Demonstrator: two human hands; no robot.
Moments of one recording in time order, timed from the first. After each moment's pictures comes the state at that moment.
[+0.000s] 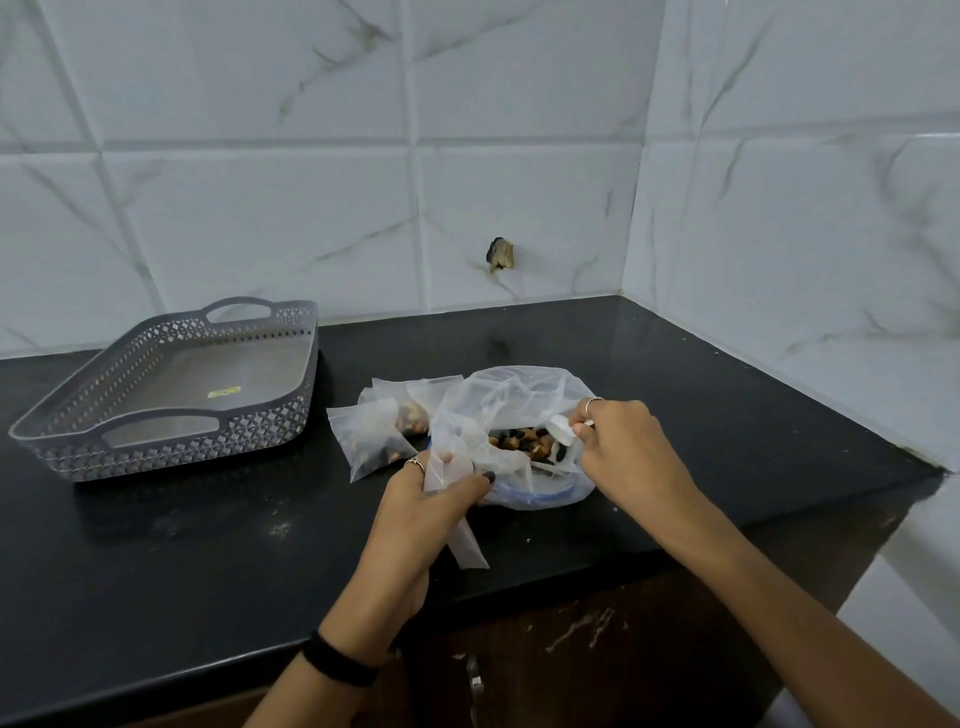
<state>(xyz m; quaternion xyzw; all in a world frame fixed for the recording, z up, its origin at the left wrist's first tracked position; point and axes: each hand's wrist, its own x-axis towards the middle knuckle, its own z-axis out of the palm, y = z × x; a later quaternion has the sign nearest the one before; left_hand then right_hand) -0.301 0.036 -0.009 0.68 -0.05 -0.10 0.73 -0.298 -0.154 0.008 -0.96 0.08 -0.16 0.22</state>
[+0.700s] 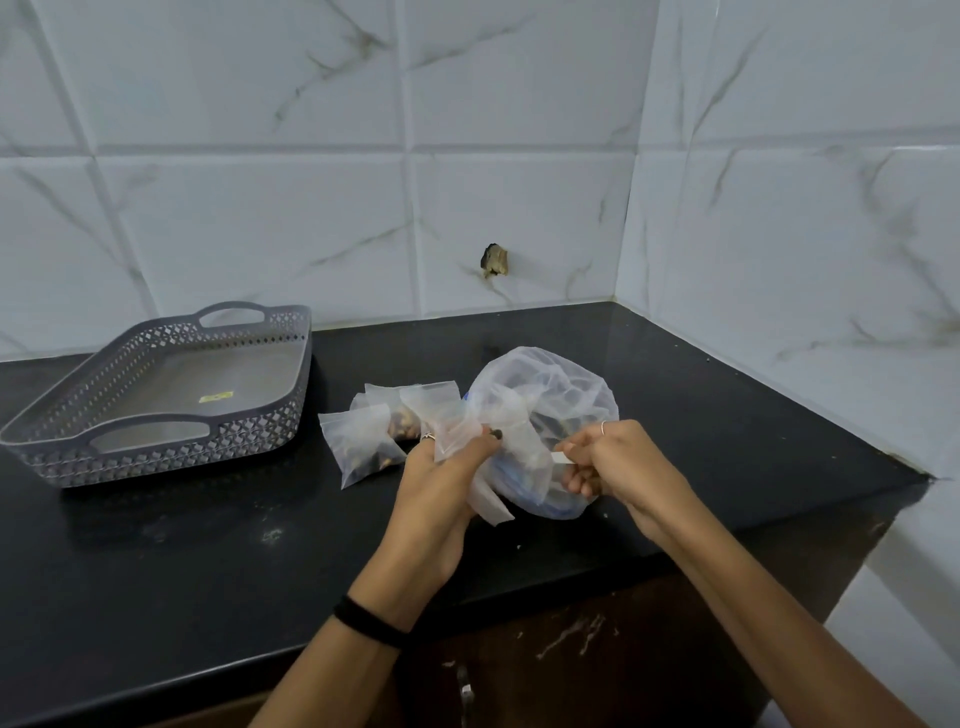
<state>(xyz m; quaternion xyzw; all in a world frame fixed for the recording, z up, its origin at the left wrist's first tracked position) -0.289 0.008 0.002 0.55 -0.05 -0.11 0.82 -0.299 -0.162 0.004 -0.77 0.17 -0.05 0.61</state>
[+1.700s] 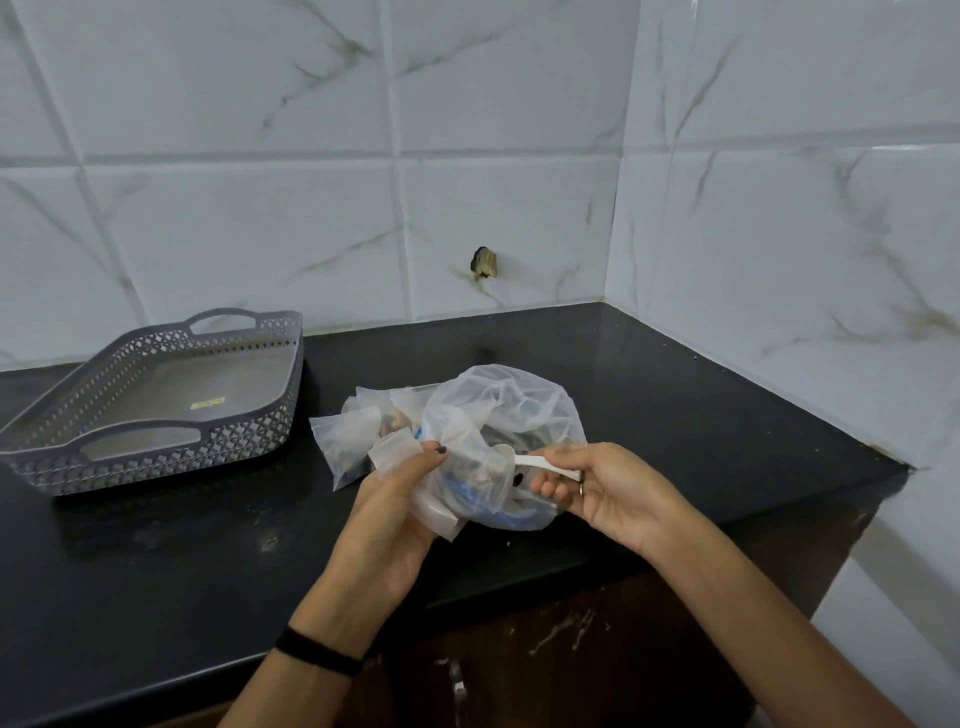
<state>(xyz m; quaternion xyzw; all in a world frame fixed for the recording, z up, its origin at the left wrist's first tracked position) -0.293 0.033 -0.001 0.46 0.04 -0.17 0.87 -0.312 -0.159 0.000 -0.54 0.16 0.07 0.83</state>
